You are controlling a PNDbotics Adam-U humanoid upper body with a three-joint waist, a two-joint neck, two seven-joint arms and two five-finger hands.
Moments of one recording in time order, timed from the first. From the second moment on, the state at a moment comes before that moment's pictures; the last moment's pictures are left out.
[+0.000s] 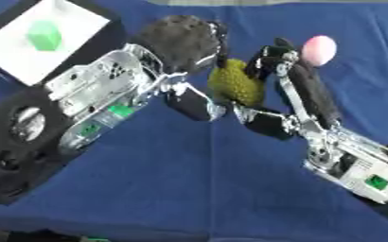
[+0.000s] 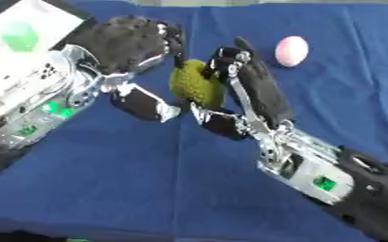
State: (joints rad) left arm -1.14 0.33 -0.83 -1.64 -0.92 0.30 -0.49; right arm -0.48 -0.75 0.67 -1.99 0.33 0.37 -0.56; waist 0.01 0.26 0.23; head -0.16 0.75
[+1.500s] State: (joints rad) left arm -1.12 0.39 -0.82 -1.61 -0.76 0.19 -0.31; right arm -0.46 -0.76 0.69 -1.99 0.37 0.36 -0.56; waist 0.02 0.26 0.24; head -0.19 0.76
